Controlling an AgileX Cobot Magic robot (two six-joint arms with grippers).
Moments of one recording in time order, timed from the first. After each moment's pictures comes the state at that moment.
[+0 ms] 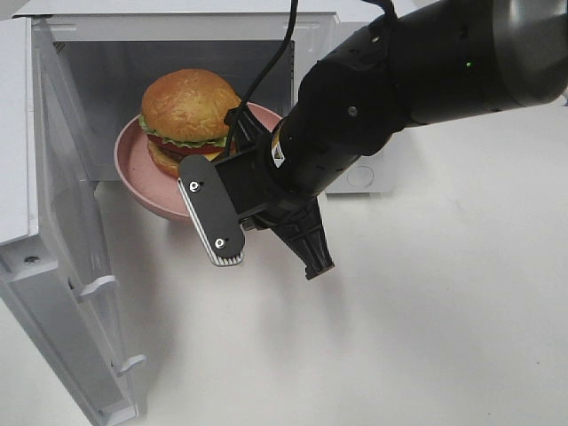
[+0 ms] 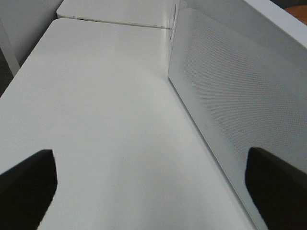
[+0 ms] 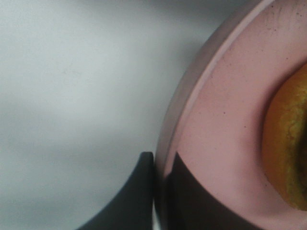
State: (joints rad) left arm 0.06 0.00 -0.50 -0.05 1.04 -0.03; right arm 0.81 1.85 -1.16 -0.12 0.37 -1.21
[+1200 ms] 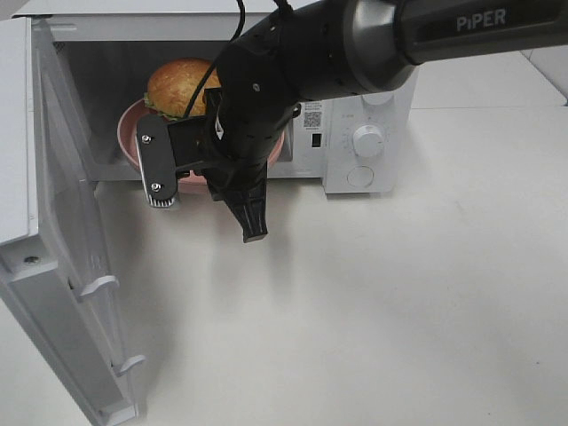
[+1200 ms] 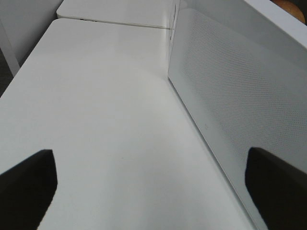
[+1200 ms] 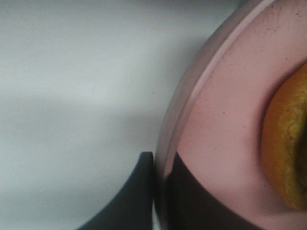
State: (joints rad) left arm 0.06 0.00 -0.50 -0.05 1.04 -0.03; right arm 0.81 2.12 -1.55 -0.19 0.52 -0.97
